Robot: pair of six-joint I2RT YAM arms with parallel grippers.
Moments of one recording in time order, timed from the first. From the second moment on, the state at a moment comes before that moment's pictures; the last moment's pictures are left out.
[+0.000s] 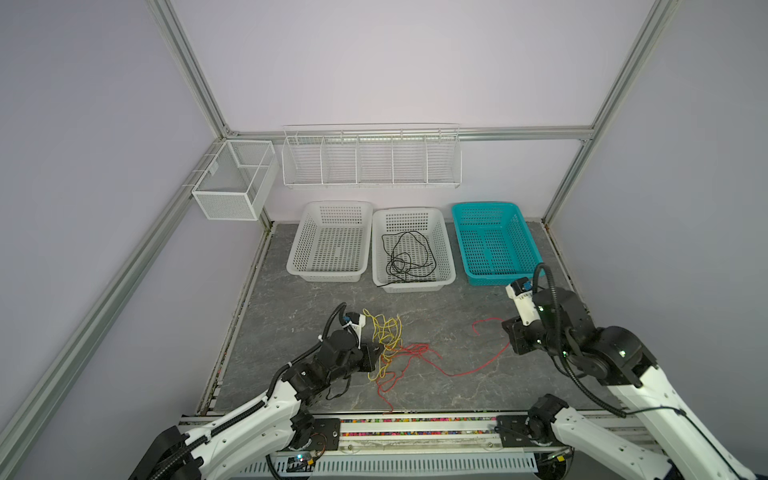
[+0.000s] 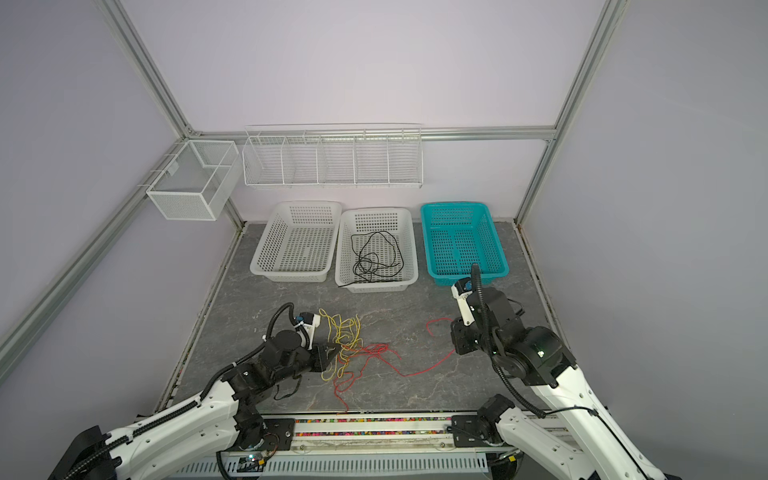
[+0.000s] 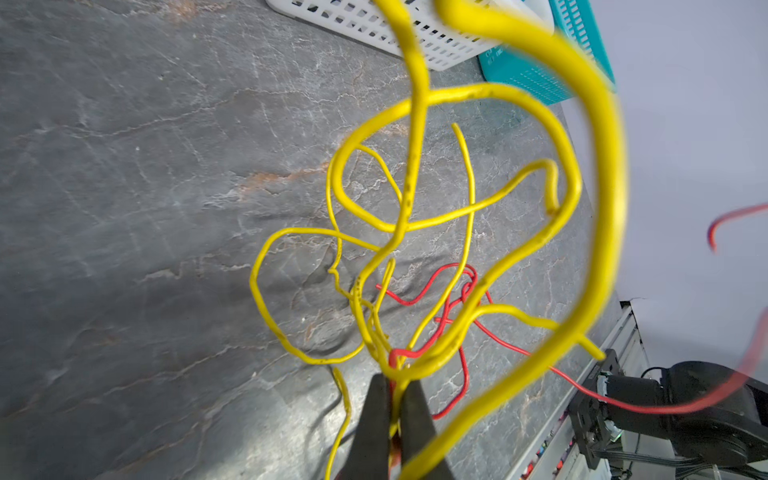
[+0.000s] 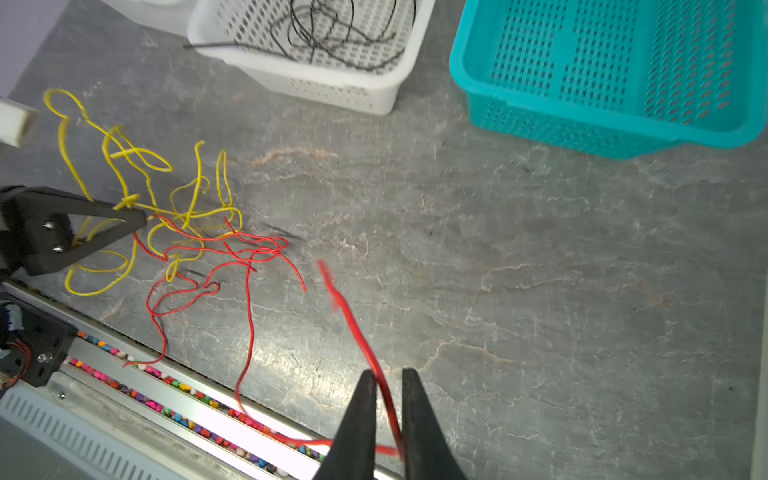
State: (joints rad) left arm -0.81 0.81 0.26 -0.04 0.11 -0.78; right arm 0.60 0.79 1.05 -1.15 0.08 0.27
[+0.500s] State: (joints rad) left arm -0.81 0.83 0.34 -0.04 0.10 -0.82; right arm 0.72 0.85 0.99 -1.01 -0.12 0.28
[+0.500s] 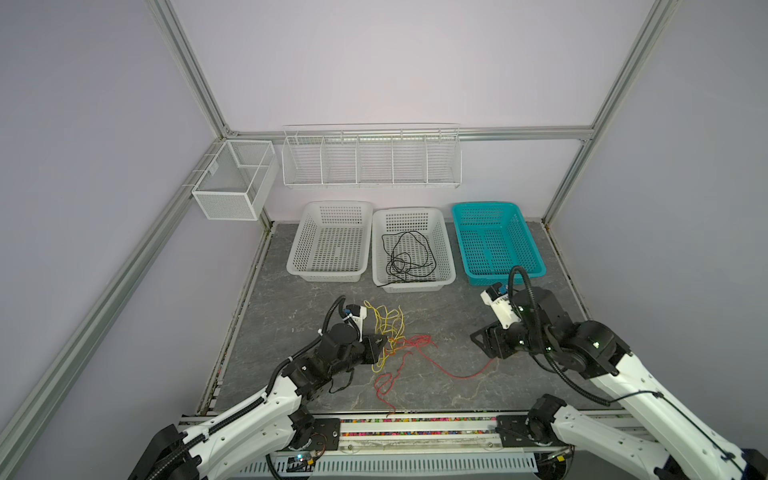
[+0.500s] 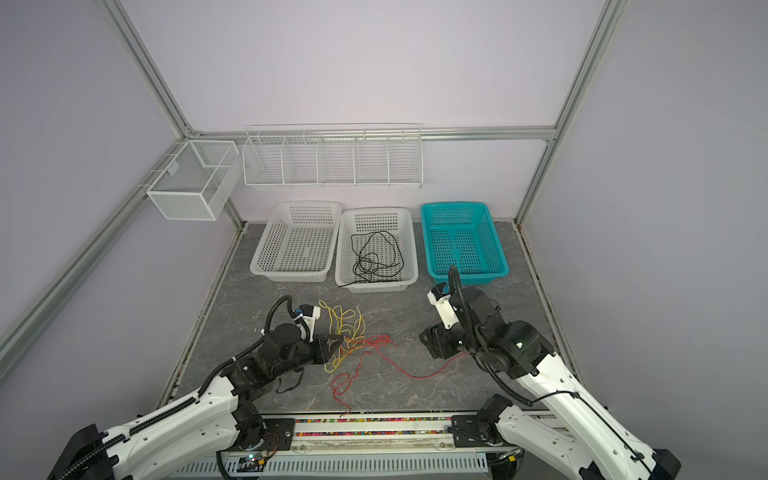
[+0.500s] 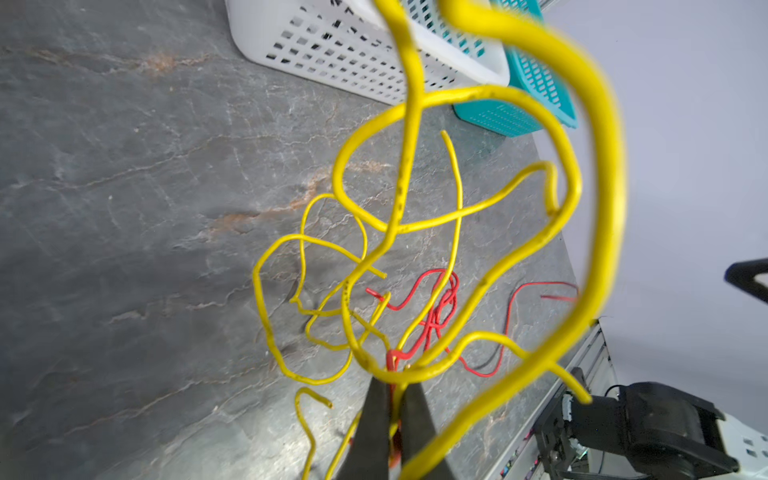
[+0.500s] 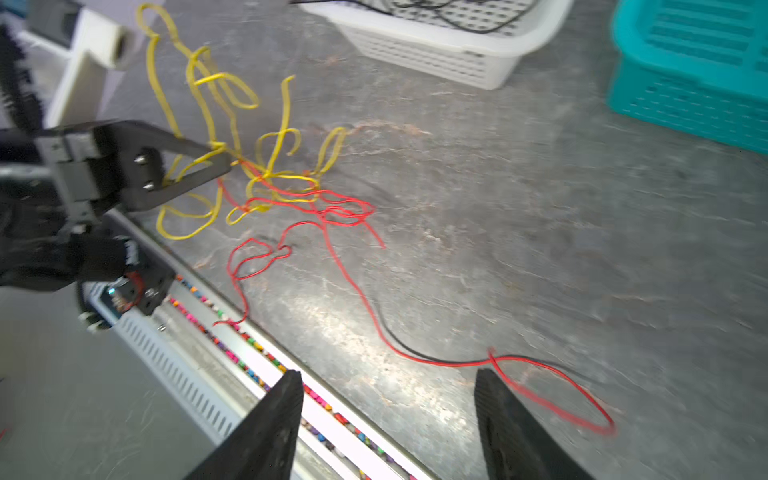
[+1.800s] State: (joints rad) left arm -0.81 0.72 0.39 -0.14 0.11 -0.88; right arm 1.09 1.25 0.82 -0.44 -0.10 0.14
